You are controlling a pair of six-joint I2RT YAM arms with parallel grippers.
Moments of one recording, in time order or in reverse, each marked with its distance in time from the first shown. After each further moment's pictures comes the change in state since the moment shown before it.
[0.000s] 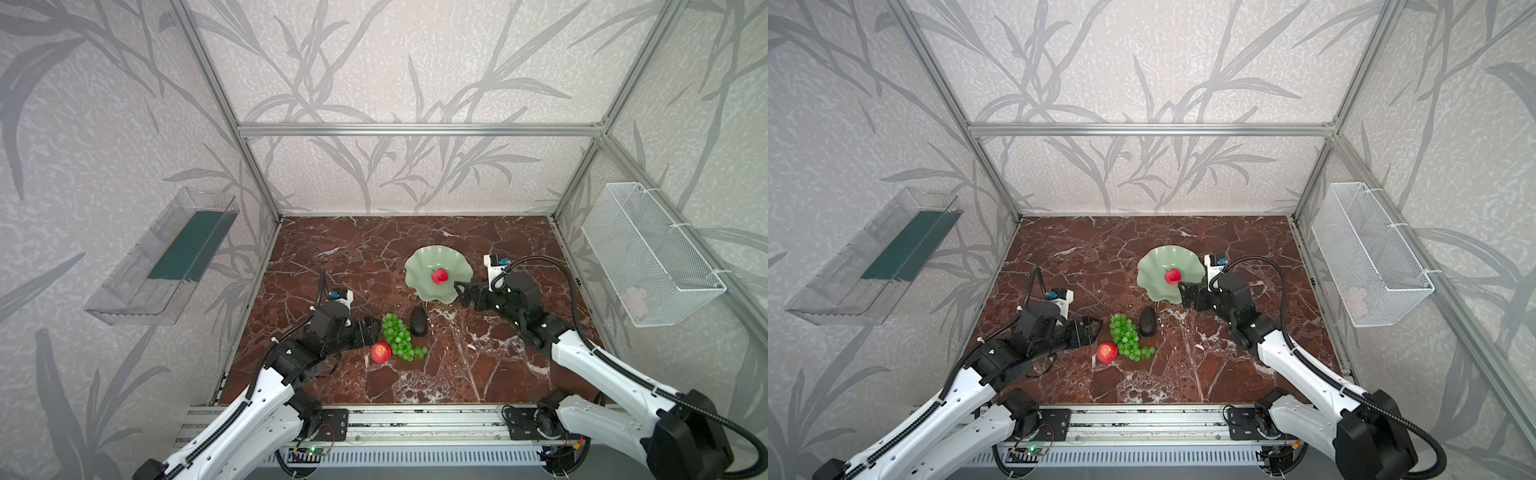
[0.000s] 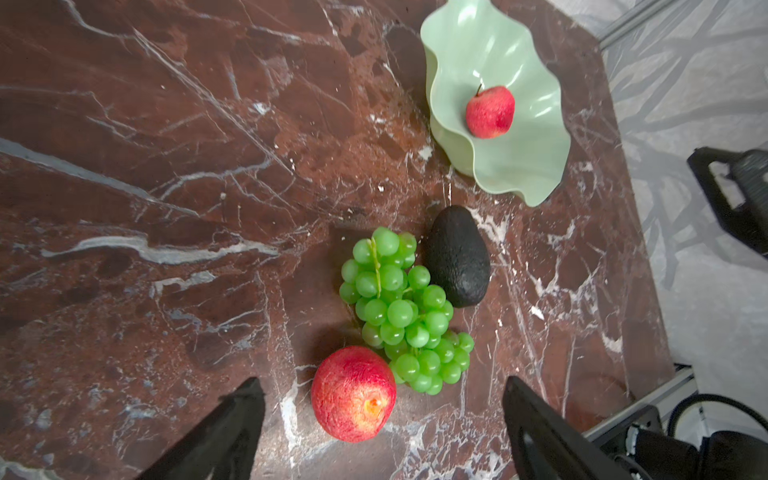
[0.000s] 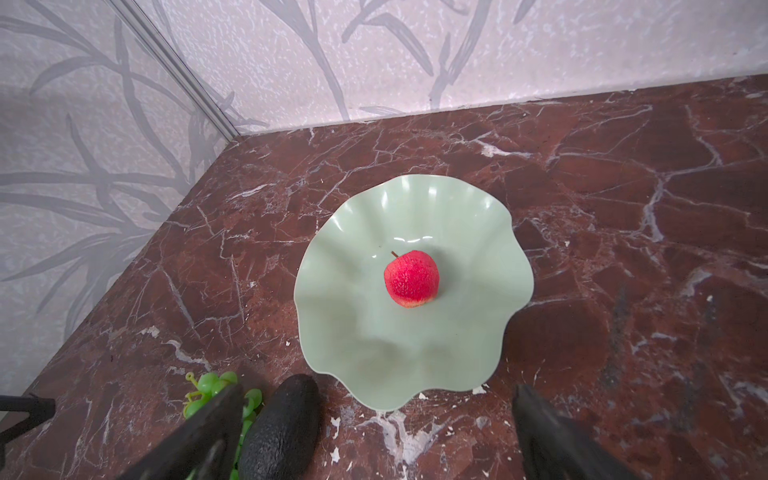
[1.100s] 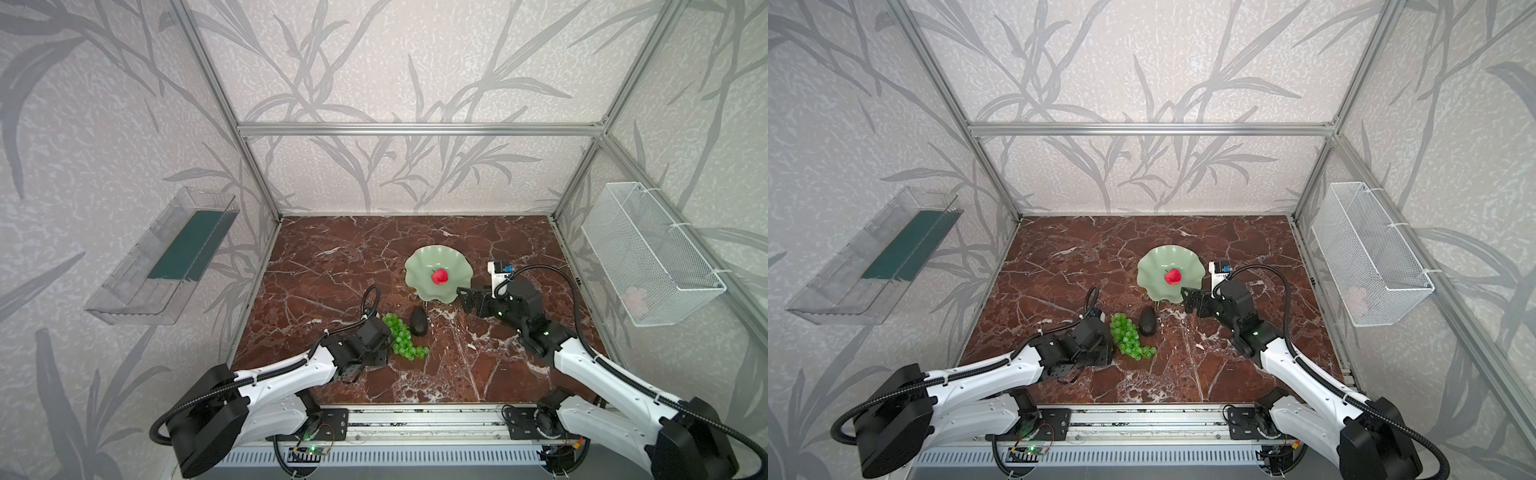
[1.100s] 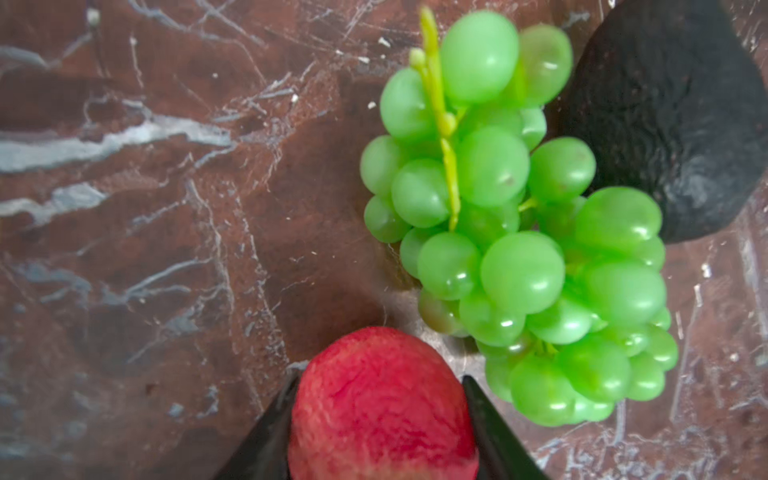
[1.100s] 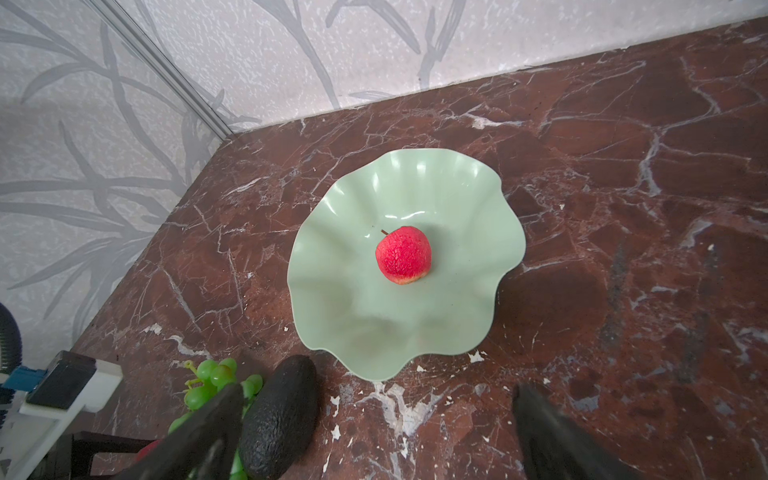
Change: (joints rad) left arm -0.253 0.417 -0.117 0.215 -0.175 -0.073; right arm 0.000 -0.038 -0.067 0.012 0.003 0.056
